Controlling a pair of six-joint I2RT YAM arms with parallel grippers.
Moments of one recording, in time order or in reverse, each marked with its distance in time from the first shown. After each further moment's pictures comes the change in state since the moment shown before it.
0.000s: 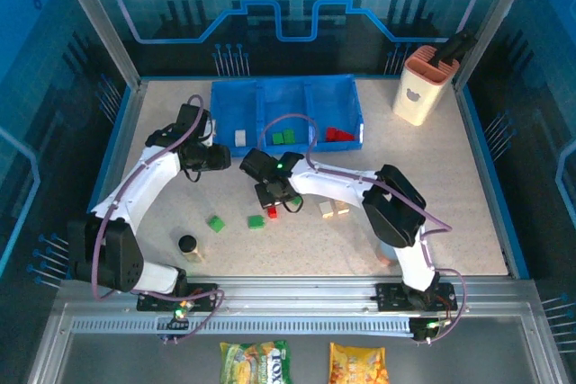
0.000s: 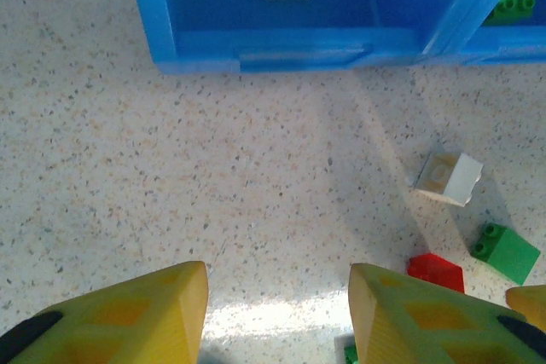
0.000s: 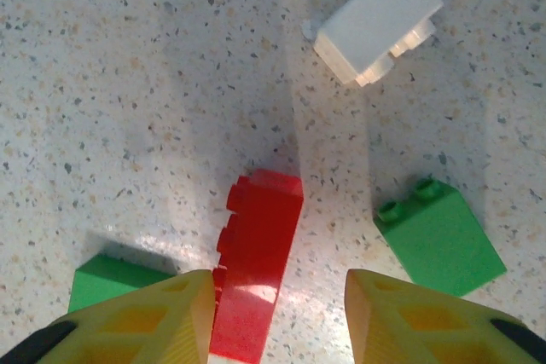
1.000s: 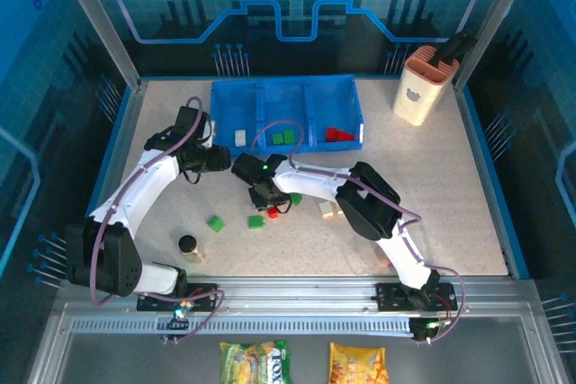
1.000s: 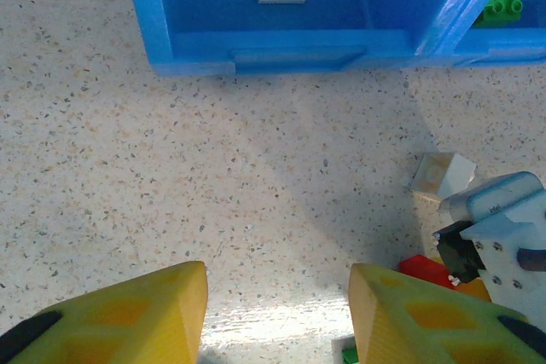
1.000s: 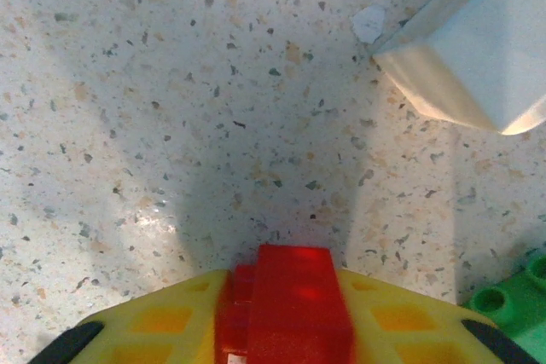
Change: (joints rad) left arm 0.000 -0.025 -0.029 0.021 0.009 0.000; right arm 0.000 0.179 0.118 -0.029 -0.026 0.039
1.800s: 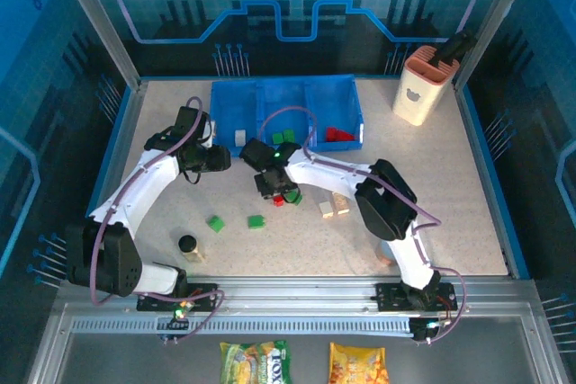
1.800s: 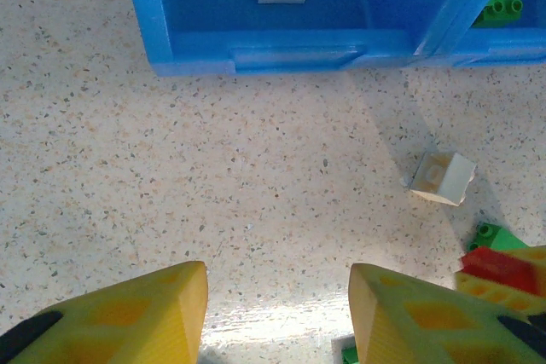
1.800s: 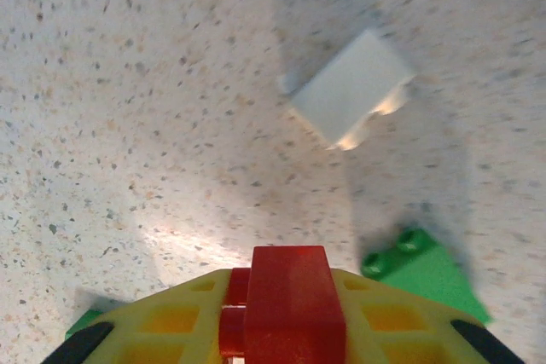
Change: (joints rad) left arm 0.000 0.000 0.000 0.000 0.000 0.000; right arm -0.062 -0.129 -0.020 -0.035 0.010 -0.046
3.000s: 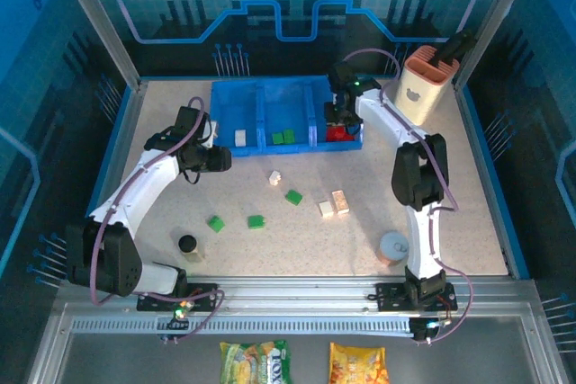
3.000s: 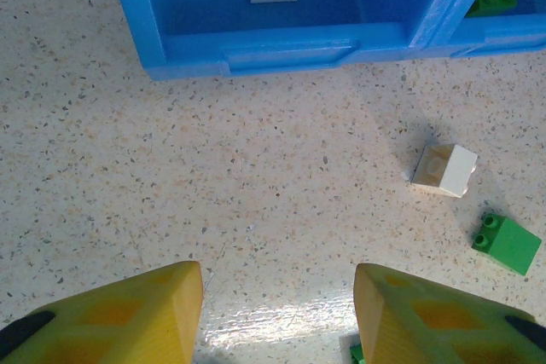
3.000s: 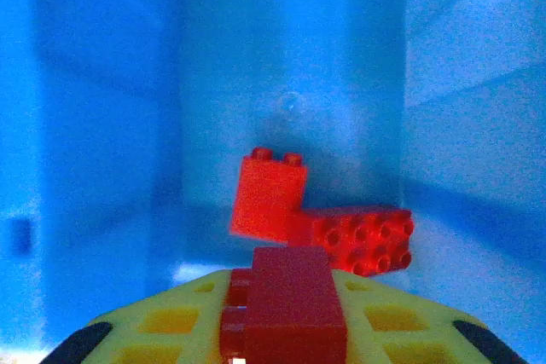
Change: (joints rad) left arm 0.001 0.000 0.000 -0.001 0.006 0.045; right arm -0.557 0.072 0.274 -0.056 -0.041 -0.309
